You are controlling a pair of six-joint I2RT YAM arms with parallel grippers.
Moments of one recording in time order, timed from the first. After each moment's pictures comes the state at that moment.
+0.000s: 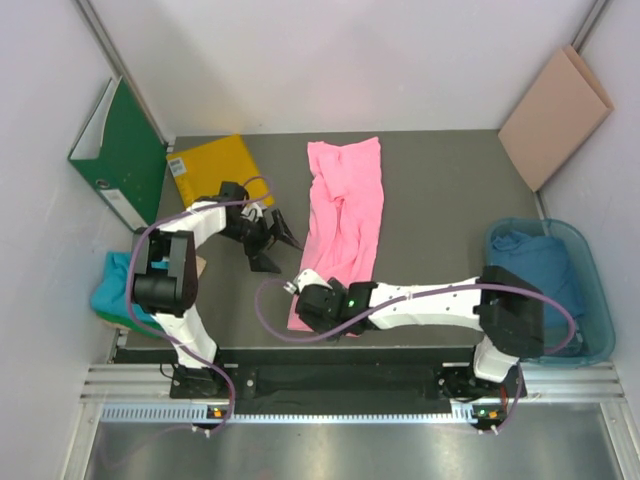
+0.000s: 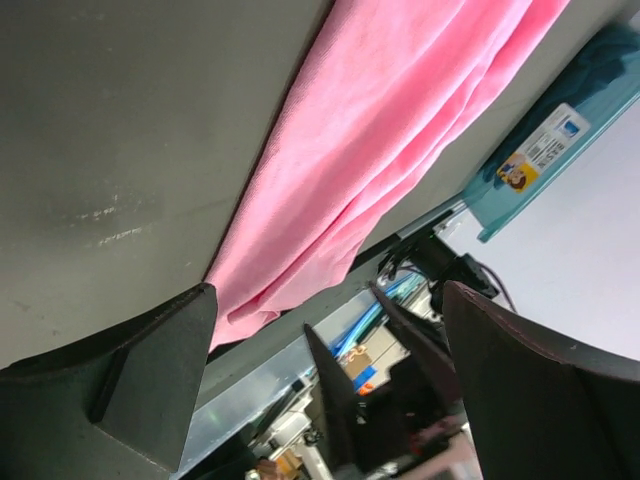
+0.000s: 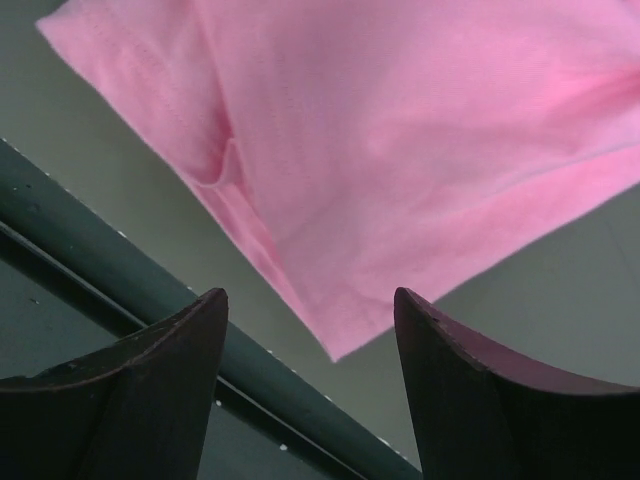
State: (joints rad) left arm -0.12 1.79 1.14 -0.72 0.77 -0.57; right arm 1.31 1.66 1.12 -0.63 0.37 0.33
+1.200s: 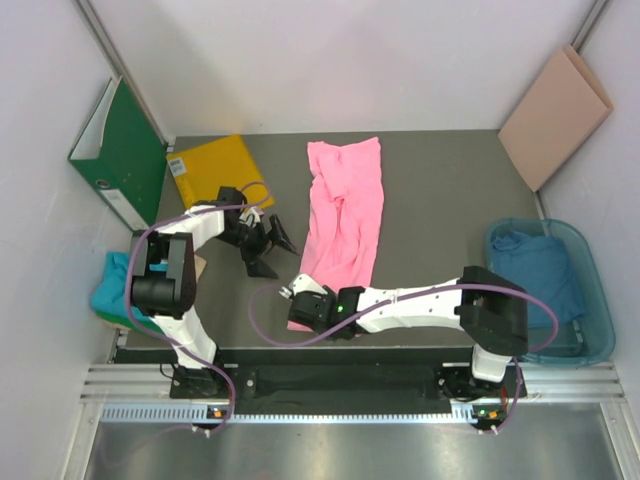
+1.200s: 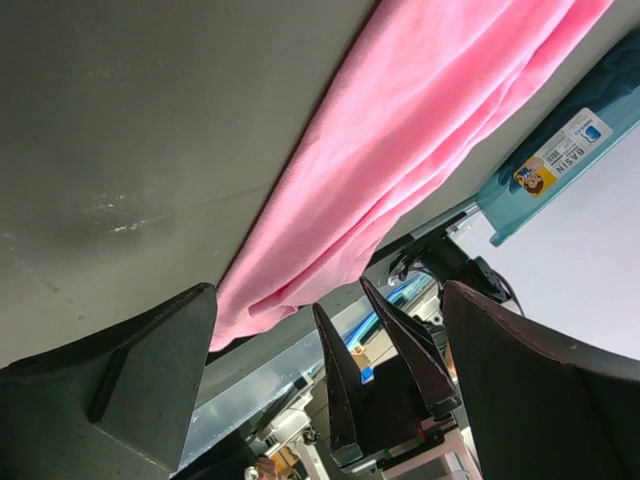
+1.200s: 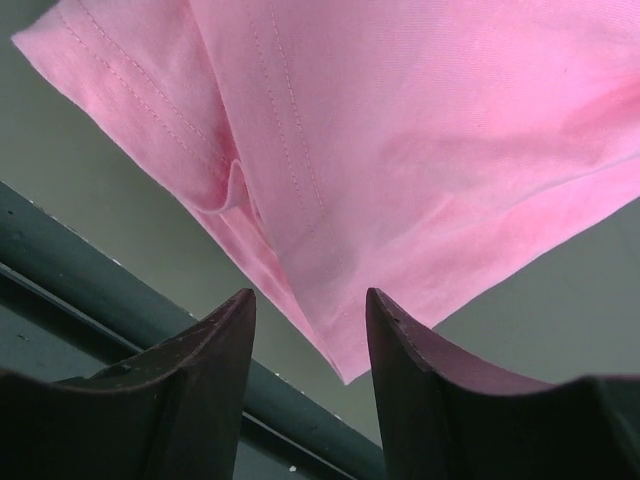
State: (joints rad) left arm -0.10 1.77 1.10 -0.72 0.75 -0.57; right arm 1.35 1.75 1.15 -0.62 0.41 0.36
